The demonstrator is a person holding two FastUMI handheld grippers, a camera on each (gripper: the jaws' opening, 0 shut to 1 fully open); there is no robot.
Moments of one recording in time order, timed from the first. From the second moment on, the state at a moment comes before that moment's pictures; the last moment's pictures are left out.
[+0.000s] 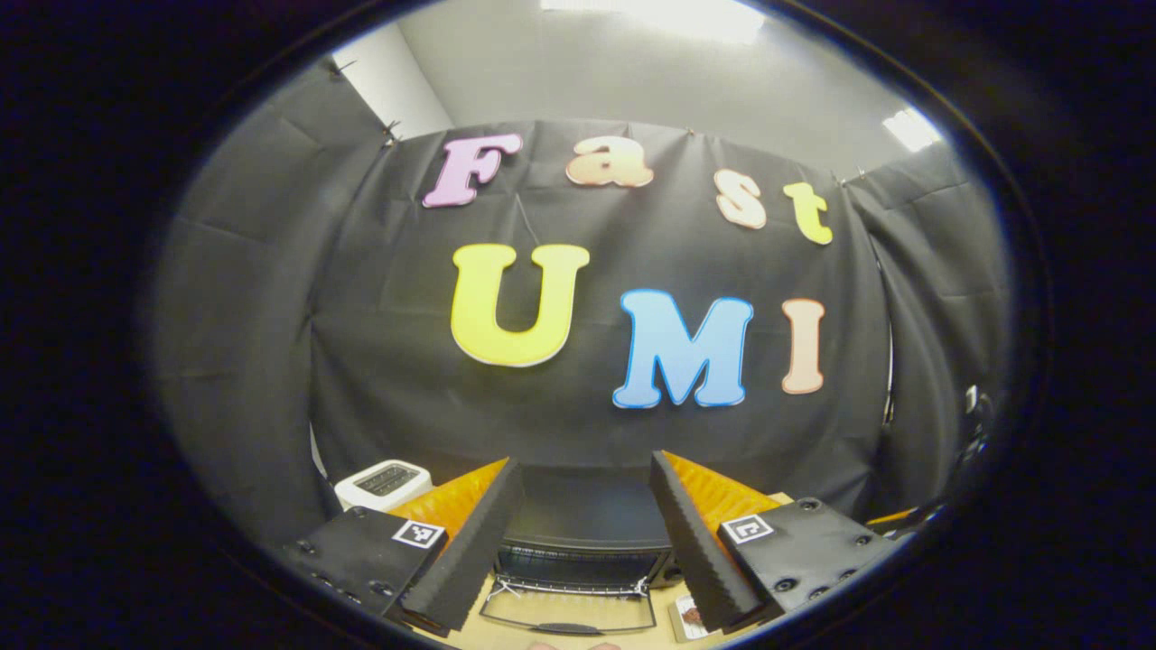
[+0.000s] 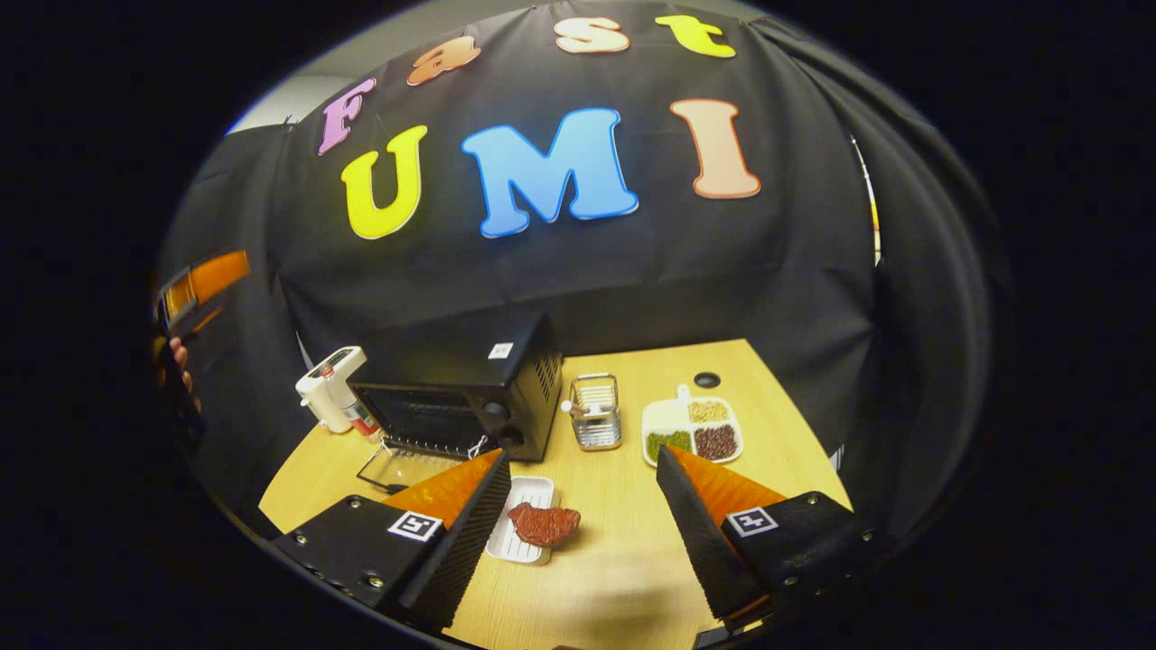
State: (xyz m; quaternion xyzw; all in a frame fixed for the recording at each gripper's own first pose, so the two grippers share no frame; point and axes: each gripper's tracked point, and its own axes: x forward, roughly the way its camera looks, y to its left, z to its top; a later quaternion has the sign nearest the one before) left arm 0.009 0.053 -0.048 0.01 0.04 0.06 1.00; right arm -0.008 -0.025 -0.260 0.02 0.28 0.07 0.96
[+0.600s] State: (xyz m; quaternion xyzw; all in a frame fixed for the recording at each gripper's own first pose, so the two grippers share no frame) left arm -0.024 0.070 -0.027 0.04 0.04 0.12 0.99; right arm -0.012 -0.006 -0.412 0.17 0.44 0.12 0.87
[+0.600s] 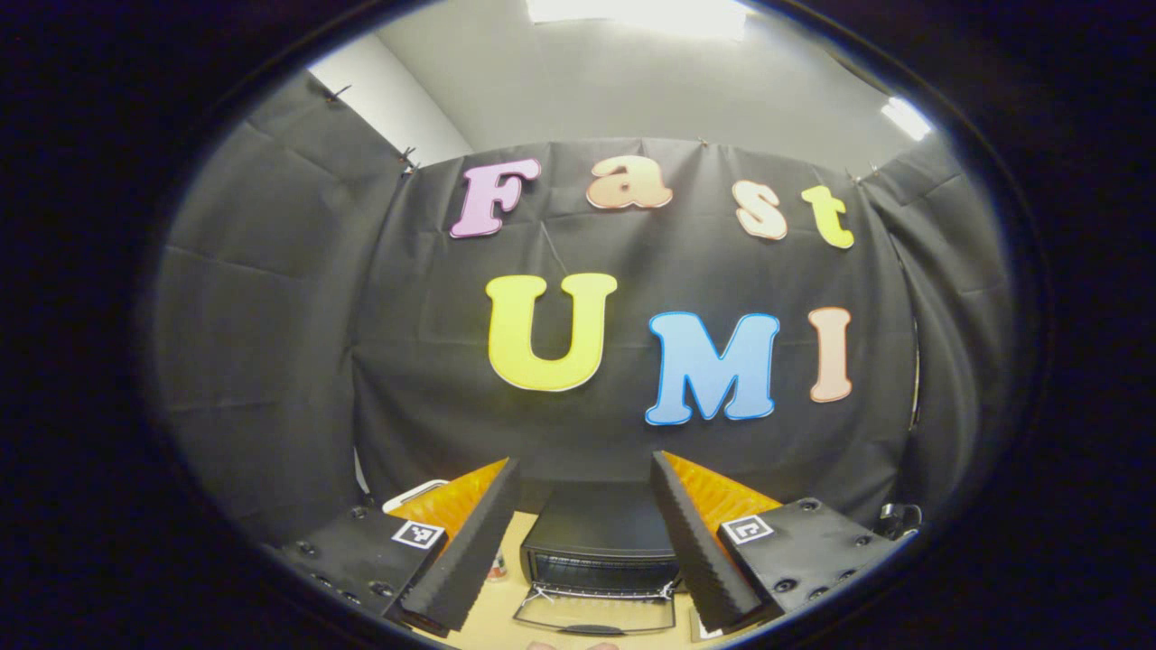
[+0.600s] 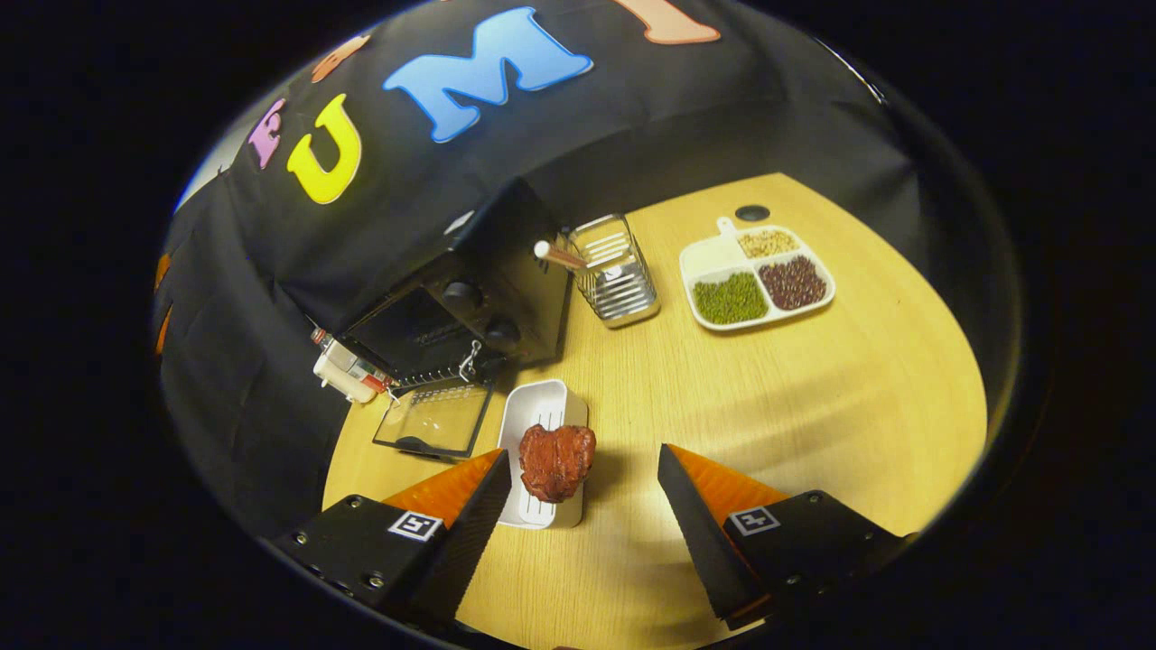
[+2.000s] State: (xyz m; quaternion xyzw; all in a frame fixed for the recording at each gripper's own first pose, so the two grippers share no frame) left arm -0.010 0.159 -0.044 0.01 0.05 0.03 1.00; right arm -0.015 0.076 -0.319 0.42 0.34 0.11 0.83
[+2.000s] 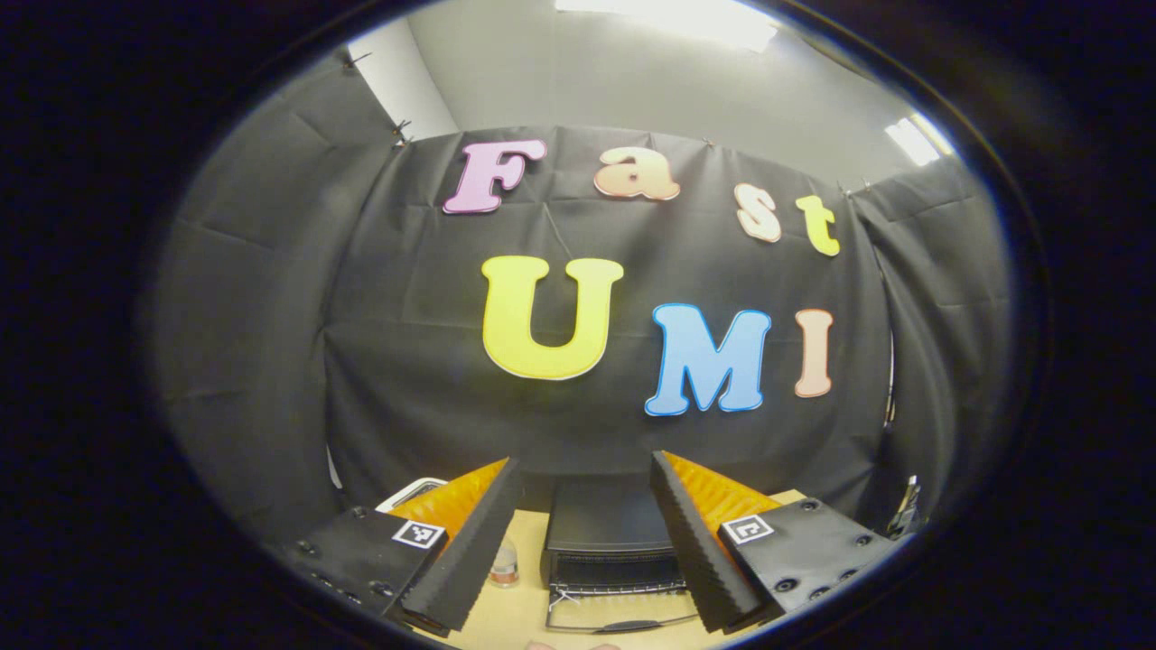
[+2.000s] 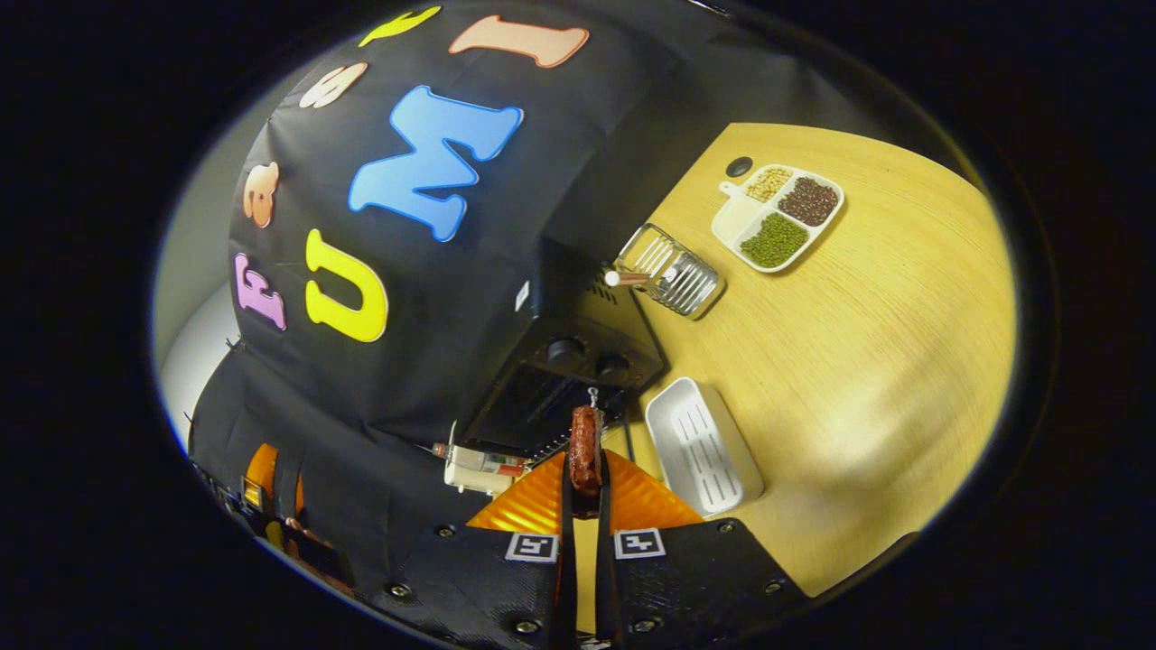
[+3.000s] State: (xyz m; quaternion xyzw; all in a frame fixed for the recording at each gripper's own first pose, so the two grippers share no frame) left arm -0.022 0.236 -0.028 0.01 0.04 0.05 1.00; right arm 0.082 0.255 -0.342 0.44 0.35 0.15 0.81
